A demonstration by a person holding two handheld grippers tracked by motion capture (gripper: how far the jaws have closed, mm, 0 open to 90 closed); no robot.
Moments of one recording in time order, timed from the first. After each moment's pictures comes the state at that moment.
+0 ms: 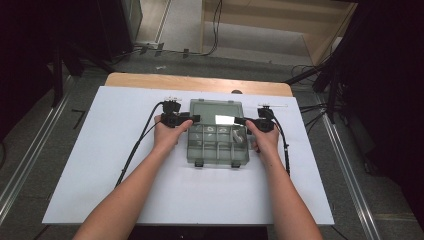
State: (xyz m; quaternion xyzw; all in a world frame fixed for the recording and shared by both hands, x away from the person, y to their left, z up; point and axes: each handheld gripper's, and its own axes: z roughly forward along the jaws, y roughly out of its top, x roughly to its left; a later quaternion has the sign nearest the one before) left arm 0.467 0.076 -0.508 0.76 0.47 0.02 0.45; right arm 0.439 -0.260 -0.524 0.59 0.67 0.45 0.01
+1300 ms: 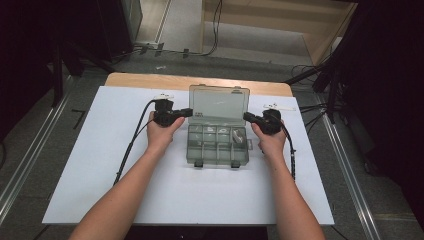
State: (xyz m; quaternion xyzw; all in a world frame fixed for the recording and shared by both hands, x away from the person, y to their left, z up) left arm 0.458 0.098 -0.487 0.74 0.44 0.04 0.51; right arm 0.408 -0.263 -0.497 0.53 0.68 0.48 0.14
